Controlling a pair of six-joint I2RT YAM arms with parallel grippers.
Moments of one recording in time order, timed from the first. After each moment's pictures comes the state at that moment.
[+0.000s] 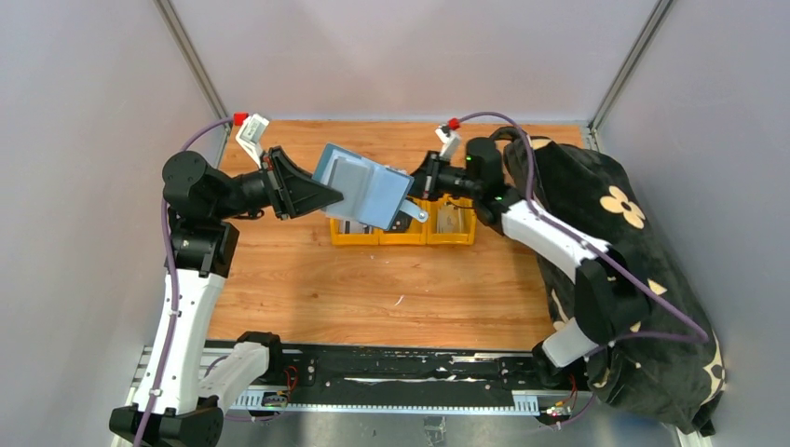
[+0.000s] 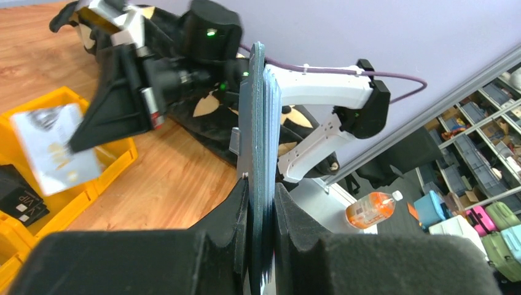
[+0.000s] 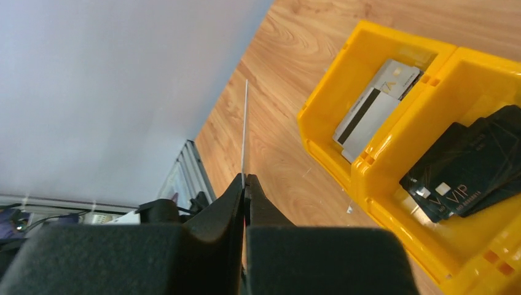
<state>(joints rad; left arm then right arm) -0.09 0.91 1.16 -0.08 1.14 -0.79 0.49 1.48 1.06 0.27 -0.65 0.74</state>
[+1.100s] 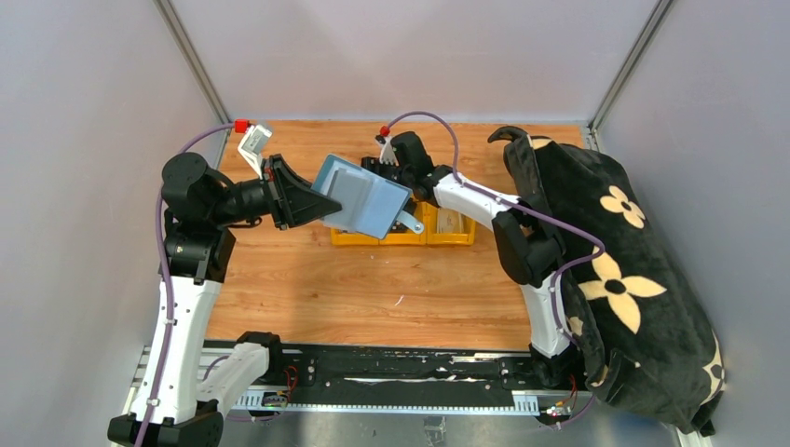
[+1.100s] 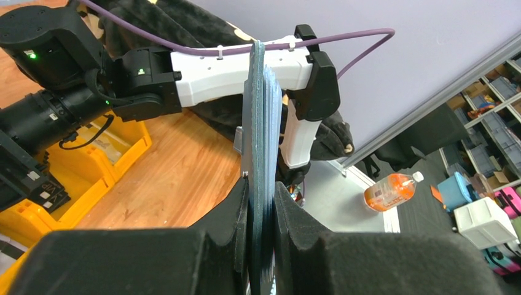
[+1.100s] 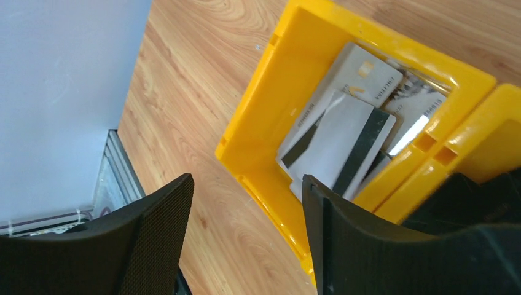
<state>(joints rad) -0.09 0.88 1.18 -0.24 1.17 -0.61 0.66 2.10 1.65 -0.07 -0.51 0.59</state>
